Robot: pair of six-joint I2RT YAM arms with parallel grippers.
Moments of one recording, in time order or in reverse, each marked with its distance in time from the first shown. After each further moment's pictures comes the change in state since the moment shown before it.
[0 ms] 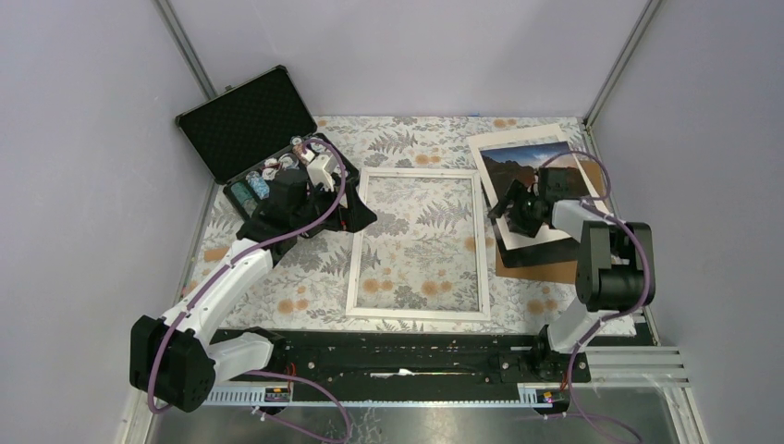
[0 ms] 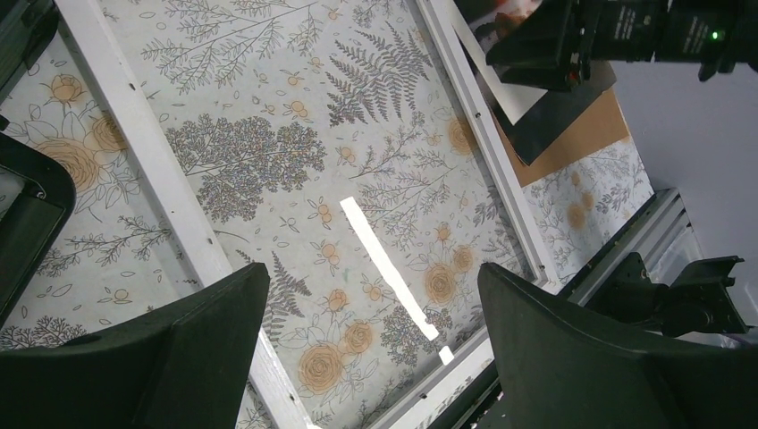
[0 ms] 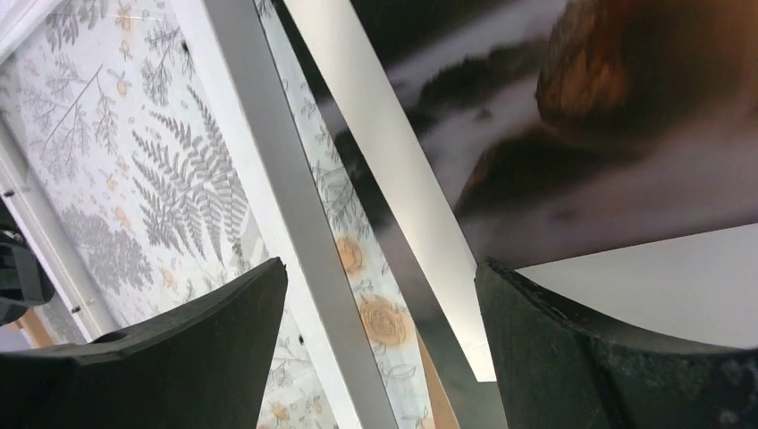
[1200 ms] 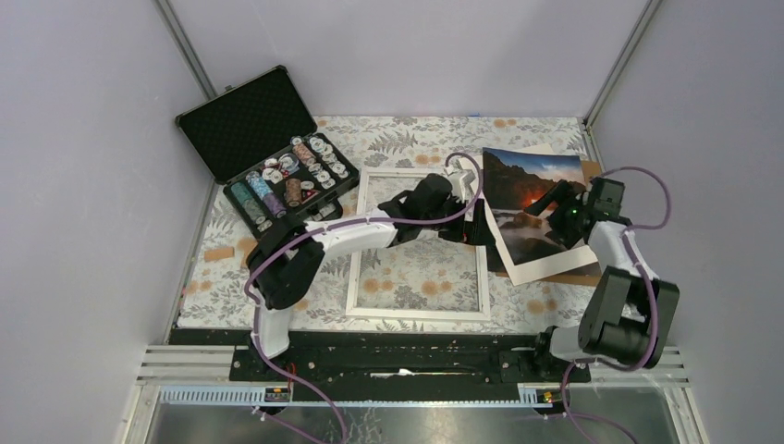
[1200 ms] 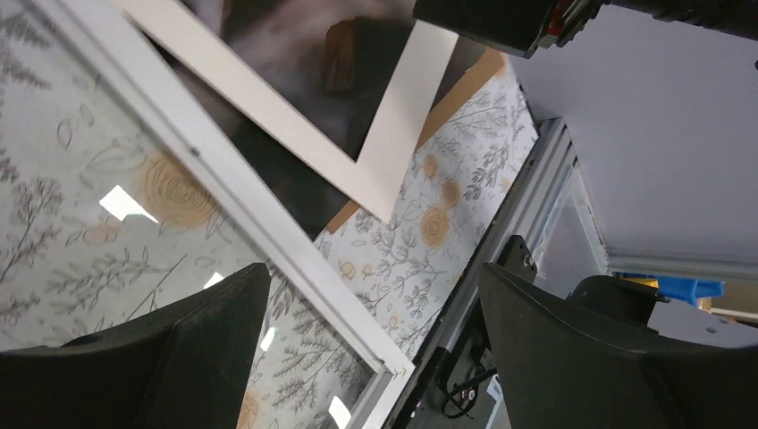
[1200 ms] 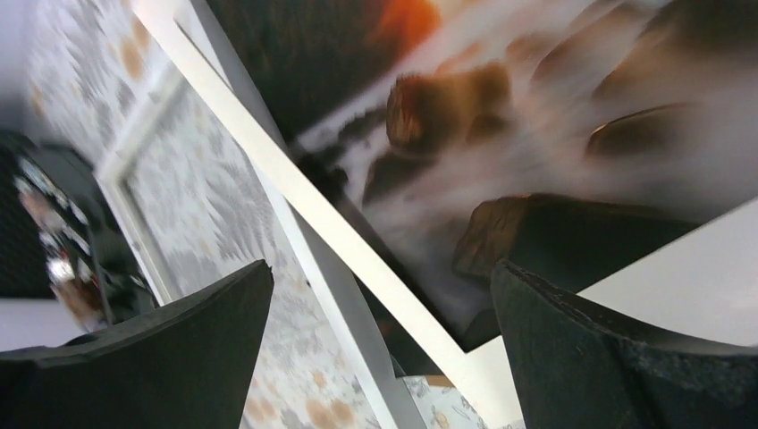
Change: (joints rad) left arm -0.529 0.801 0.547 0.250 -0.045 -0.283; right arm -0.309 -0.396 -0.144 -0.074 -0.088 0.092
